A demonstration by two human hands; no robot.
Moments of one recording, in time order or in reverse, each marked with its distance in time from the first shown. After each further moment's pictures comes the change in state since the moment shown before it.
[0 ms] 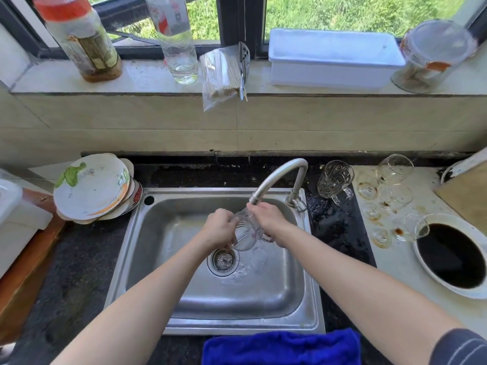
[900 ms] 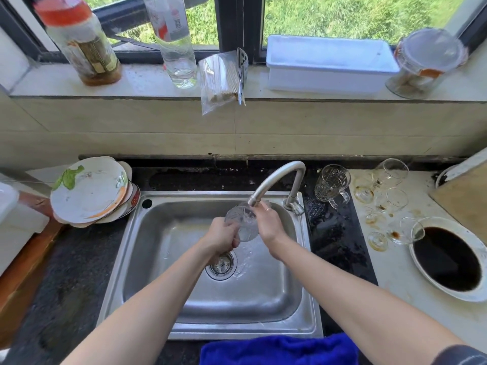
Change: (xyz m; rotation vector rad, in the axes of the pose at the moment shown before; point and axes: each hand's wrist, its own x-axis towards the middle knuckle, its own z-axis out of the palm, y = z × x) left_hand 0.007 -0.011 0.022 -0.436 0.031 -0.087; right_hand -0.022 -0.002 0.007 0.392 0.019 -0.220
